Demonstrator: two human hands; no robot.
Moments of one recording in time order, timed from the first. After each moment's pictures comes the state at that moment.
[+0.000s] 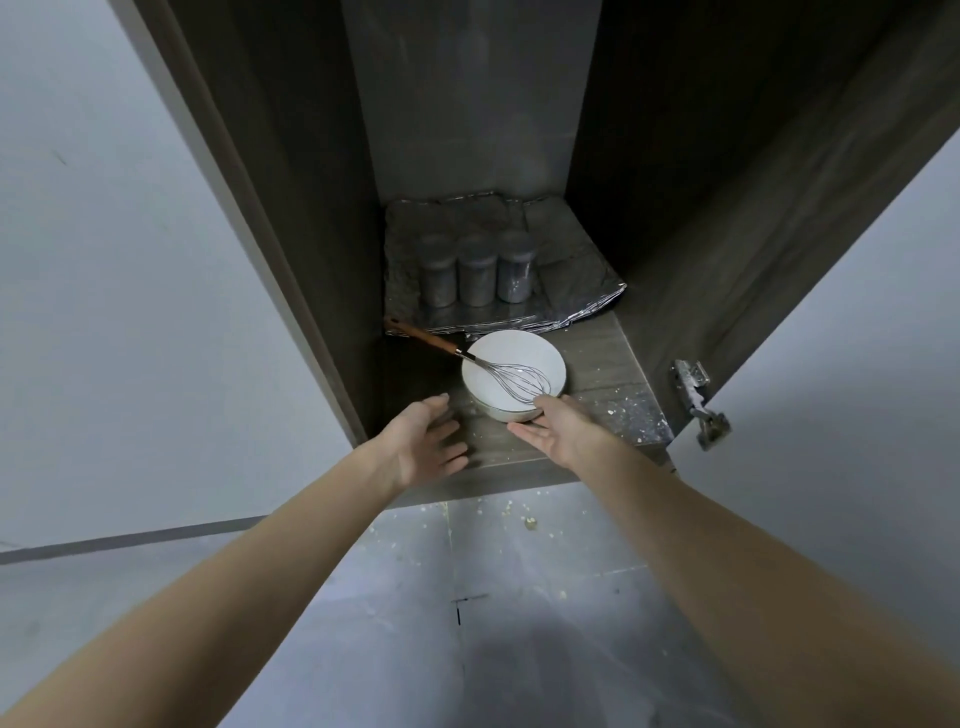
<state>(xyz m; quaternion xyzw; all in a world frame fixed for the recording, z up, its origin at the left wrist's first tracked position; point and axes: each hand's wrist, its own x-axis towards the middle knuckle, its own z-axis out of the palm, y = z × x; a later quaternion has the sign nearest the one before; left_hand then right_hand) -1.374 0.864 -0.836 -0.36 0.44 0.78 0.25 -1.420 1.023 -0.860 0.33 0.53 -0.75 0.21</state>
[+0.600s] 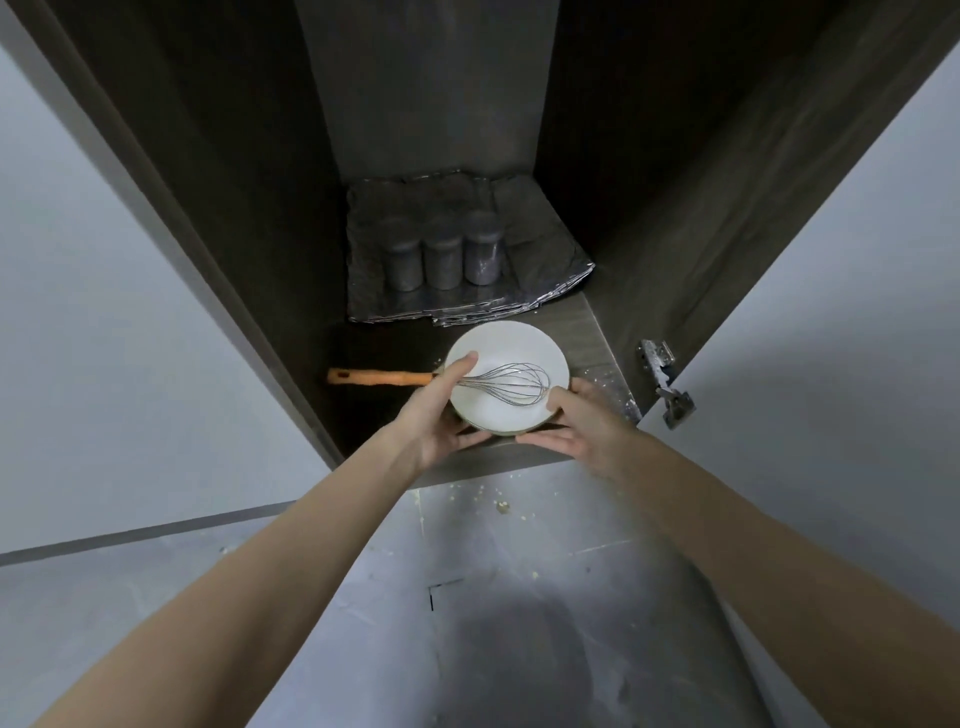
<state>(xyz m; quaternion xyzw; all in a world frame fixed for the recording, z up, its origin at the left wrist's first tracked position) -1.388 0.915 -0.838 -0.29 0.48 0.80 0.23 -1.392 1.081 -0.835 0.27 0.57 -0.75 0.22</state>
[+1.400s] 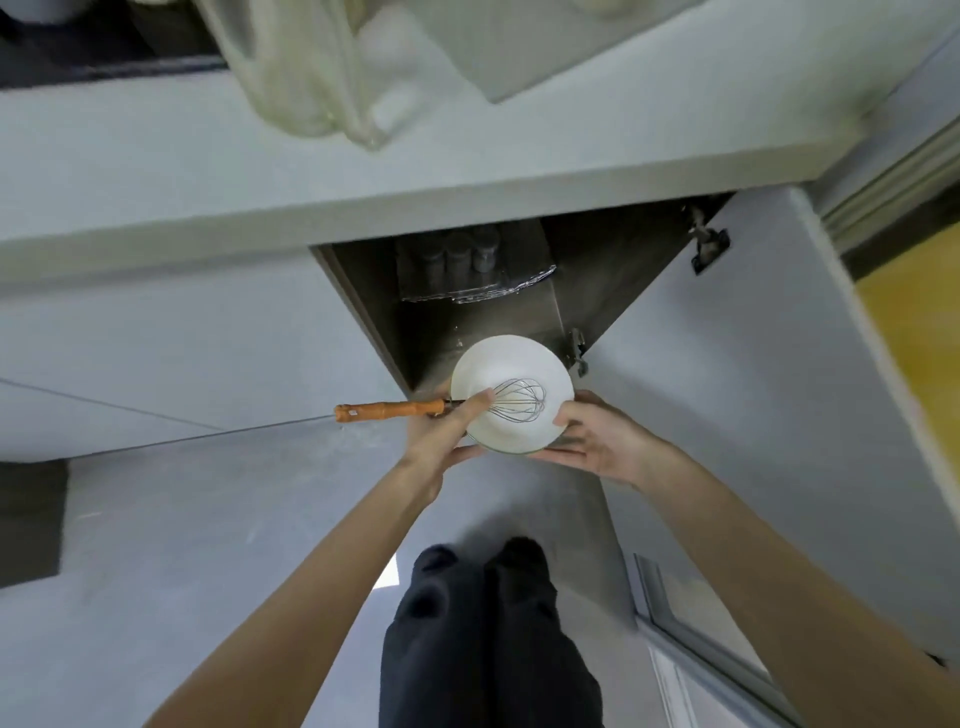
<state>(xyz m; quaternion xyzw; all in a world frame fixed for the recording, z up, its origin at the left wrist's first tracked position) -1.221 0.921 -0.442 -0.35 0.55 0.74 0.19 -1.250 1.105 -0.434 0.31 0.53 -0.68 0.40</state>
